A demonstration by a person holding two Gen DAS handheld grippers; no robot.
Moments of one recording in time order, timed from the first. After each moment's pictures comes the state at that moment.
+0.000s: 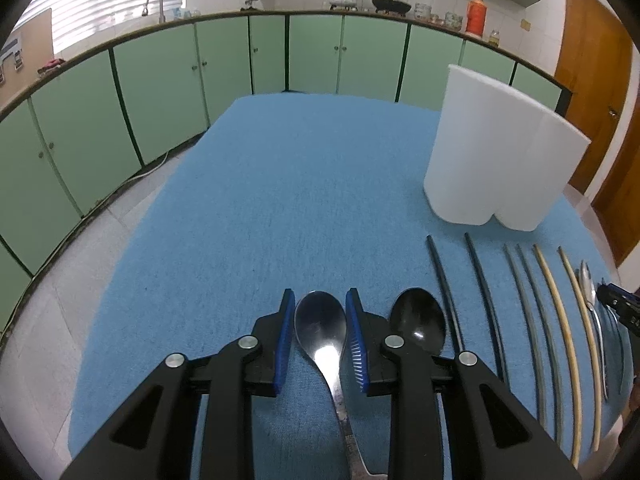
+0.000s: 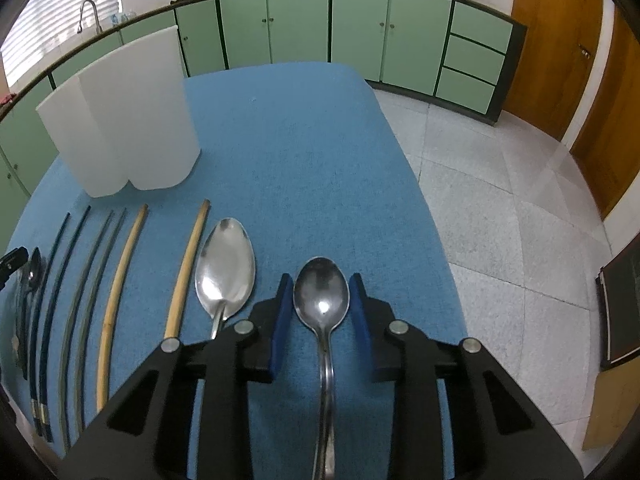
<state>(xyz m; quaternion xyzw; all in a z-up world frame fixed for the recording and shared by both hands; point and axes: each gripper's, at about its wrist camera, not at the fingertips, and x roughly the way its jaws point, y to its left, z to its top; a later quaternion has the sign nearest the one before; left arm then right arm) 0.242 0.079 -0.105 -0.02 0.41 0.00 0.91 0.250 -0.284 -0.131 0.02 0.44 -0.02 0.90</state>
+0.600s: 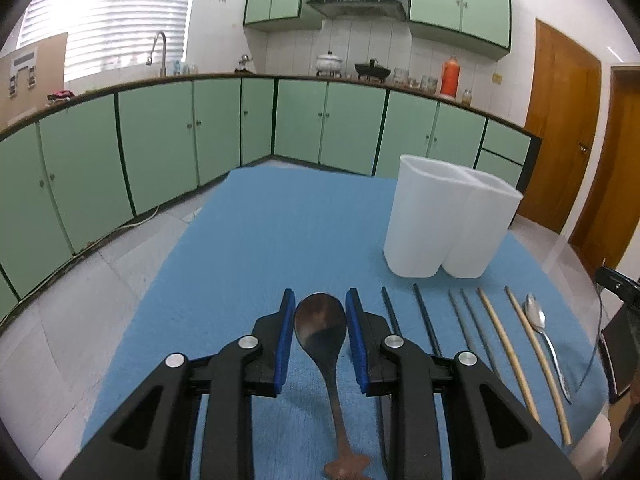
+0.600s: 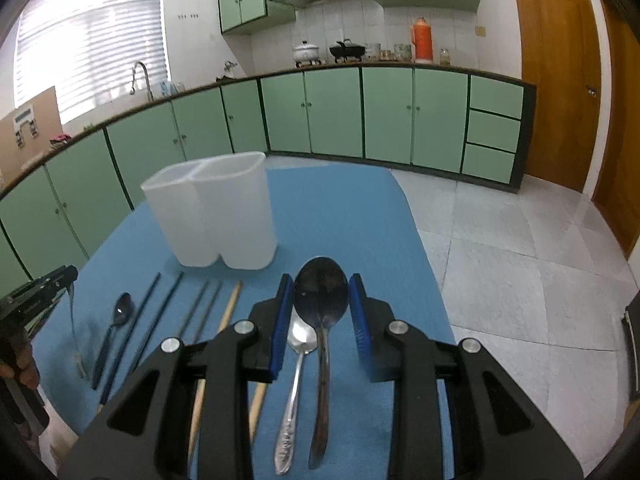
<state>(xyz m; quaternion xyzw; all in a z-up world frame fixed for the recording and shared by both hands) 0.188 0.081 -0.059 -0.04 0.29 -0.03 0.96 0.181 -0.280 -0.051 0.04 0.29 0.05 0.95</state>
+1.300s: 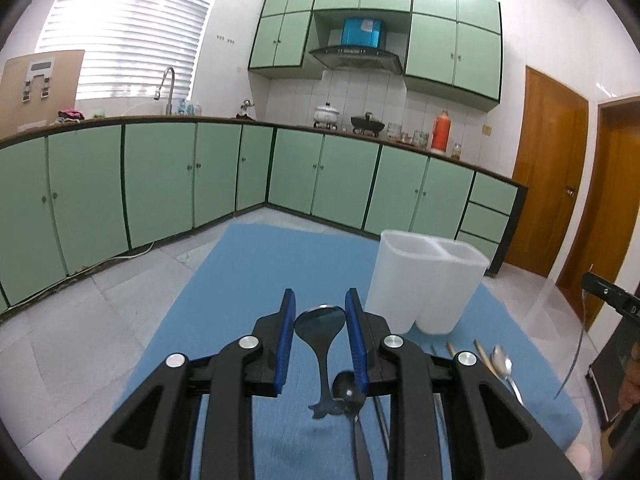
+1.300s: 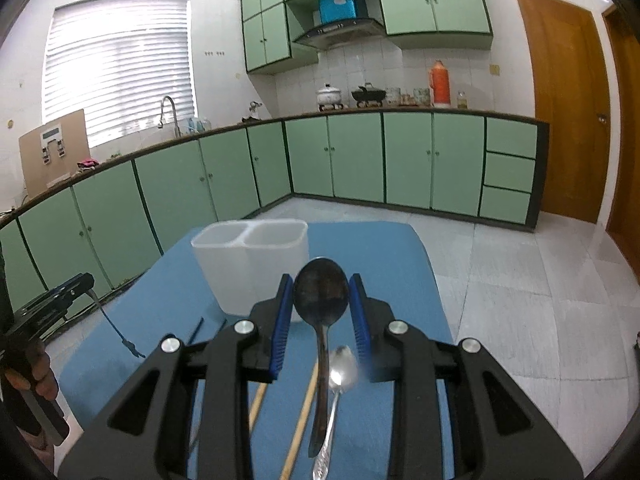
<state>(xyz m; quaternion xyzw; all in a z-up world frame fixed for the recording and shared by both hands) 0.163 0.087 -0.012 -0.07 0.20 -0.04 0.98 0.167 -0.262 0.005 0.03 0.21 0.08 0.97</state>
